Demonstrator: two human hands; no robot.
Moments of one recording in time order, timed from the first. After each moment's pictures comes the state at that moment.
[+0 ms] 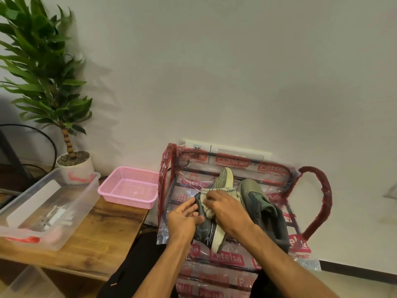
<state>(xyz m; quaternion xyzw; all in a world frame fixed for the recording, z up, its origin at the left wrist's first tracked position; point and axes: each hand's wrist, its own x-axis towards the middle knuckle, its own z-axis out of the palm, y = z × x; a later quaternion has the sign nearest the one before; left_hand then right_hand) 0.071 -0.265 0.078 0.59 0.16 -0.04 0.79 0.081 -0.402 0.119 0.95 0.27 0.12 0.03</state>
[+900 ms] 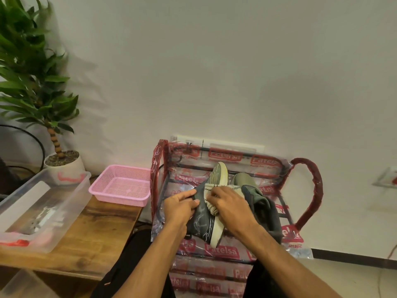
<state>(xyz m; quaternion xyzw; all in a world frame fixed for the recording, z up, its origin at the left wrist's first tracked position) 0.088 -0.274 0.099 0.60 0.18 -0.08 0.77 0.064 -0.420 0.117 0.96 0.21 0.17 0.02</state>
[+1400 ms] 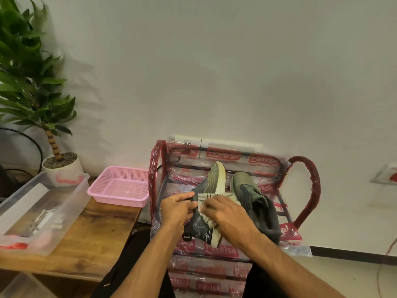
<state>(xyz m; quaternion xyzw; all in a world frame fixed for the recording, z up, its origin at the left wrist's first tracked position) 0.088 -0.271 0.098 0.62 0.19 -0.09 0.76 0.045 -0.421 0.113 0.95 0.28 0.14 0.03</state>
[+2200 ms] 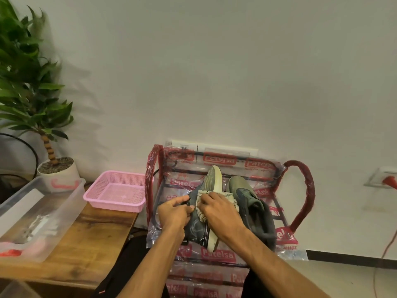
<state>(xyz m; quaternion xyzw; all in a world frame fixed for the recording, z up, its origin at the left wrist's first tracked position) 0.087 -0.281 0.099 0.58 0.23 -0.05 0.78 0.066 -0.410 0.112 0.96 0.23 0.13 0.07</state>
